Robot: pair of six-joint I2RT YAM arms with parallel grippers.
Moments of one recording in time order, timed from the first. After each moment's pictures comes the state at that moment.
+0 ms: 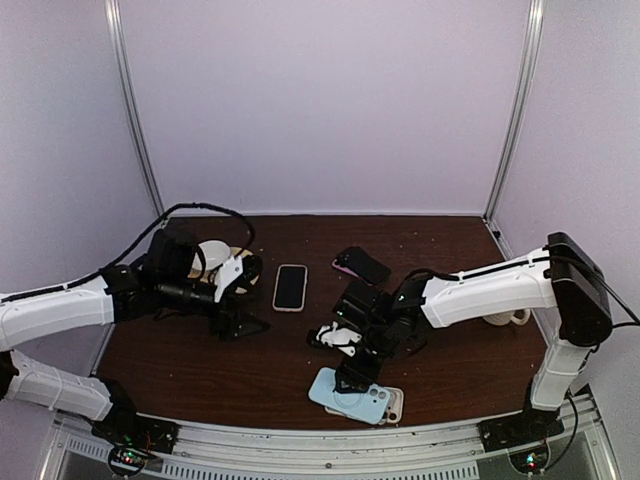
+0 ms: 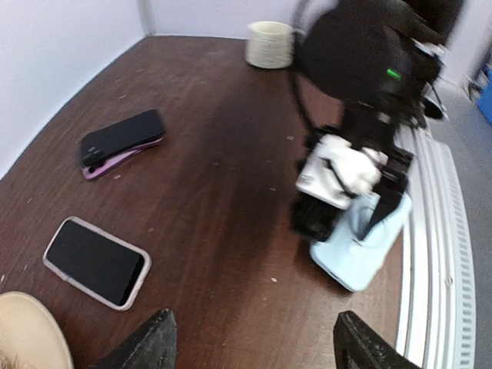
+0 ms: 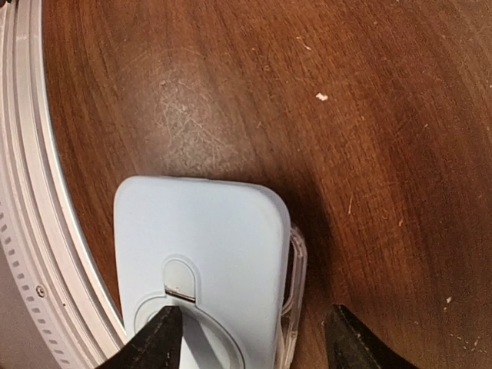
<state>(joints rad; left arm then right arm) -0.68 1.15 0.77 -0.20 0.51 0.26 1.10 1.79 1.15 -0.56 -0.22 -0.01</state>
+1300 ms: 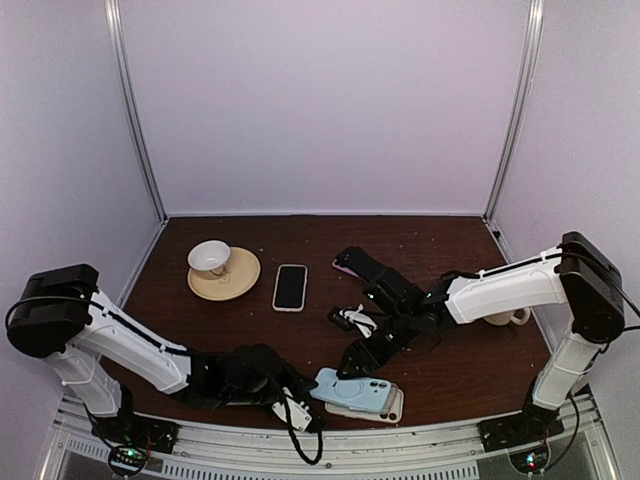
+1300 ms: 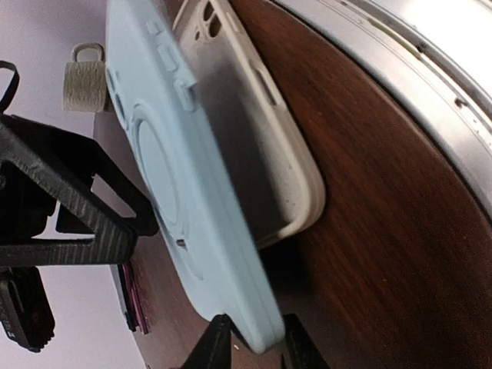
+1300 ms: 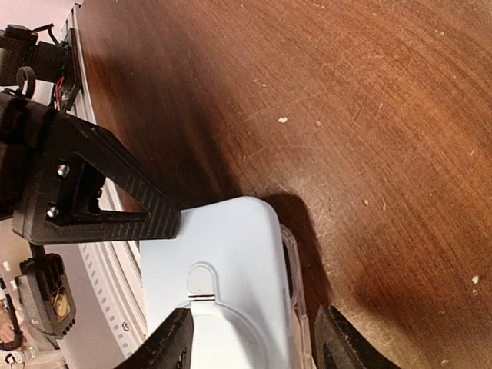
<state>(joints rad) -1.32 1.63 0.53 0.42 -0.15 1.20 0.94 1.70 0.94 -0.26 -0.51 0.30</state>
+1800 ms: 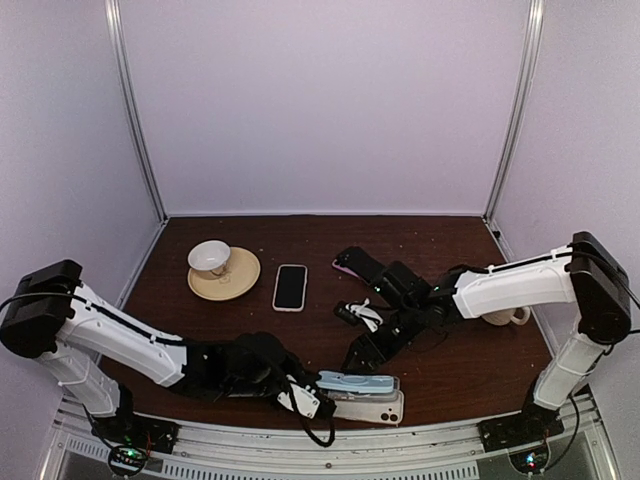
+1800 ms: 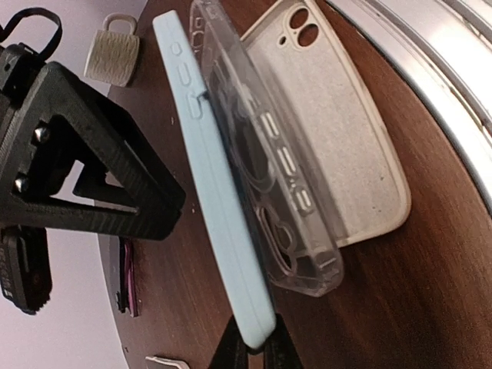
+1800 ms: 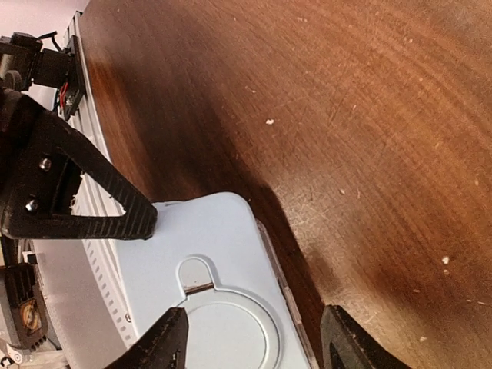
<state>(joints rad) -1.32 1.57 0.61 0.31 -0.16 1.06 0.91 1.67 0.94 -0.31 -0.52 0.28</state>
